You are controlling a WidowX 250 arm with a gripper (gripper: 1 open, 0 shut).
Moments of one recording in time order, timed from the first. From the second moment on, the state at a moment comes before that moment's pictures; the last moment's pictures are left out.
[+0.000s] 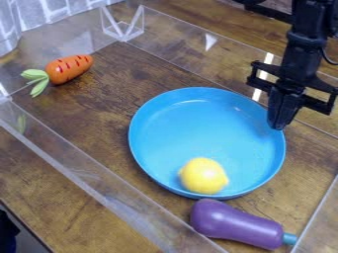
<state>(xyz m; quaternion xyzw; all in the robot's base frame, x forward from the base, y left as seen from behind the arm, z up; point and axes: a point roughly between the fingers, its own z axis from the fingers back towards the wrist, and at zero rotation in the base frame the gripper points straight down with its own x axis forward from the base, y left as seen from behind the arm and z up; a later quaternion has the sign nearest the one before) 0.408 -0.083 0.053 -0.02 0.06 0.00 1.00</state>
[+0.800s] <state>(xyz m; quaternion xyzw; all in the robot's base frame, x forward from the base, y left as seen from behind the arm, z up) 0.381 -0.026 0.129 -0.02 0.02 -0.07 1.00</state>
